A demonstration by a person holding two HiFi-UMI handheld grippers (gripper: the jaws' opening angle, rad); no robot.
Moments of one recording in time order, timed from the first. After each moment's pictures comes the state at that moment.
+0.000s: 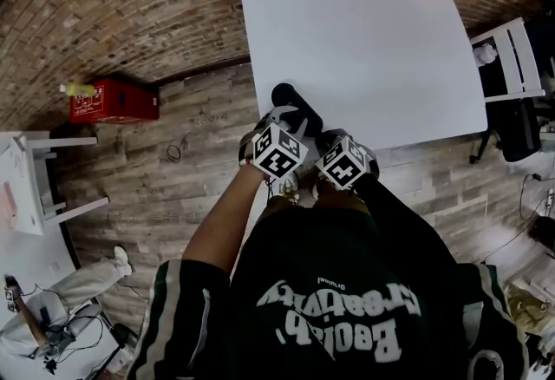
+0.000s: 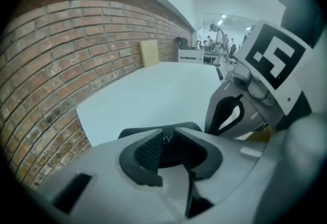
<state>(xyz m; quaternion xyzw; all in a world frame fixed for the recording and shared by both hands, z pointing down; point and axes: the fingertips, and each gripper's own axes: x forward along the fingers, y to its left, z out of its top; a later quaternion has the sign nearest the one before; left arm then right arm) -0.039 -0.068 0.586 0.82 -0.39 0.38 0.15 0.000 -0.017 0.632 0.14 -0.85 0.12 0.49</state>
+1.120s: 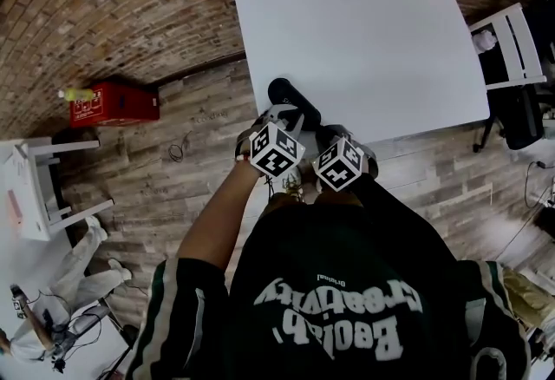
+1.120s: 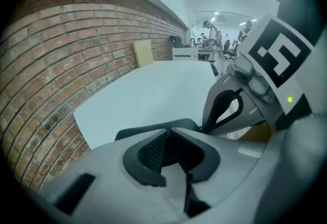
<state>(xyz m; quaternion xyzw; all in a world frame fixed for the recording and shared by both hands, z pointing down) -0.037 -0.059 0.591 0.83 -0.36 0.40 0.13 0.003 -0.018 0.630 0.19 -0.85 0.08 0.49</state>
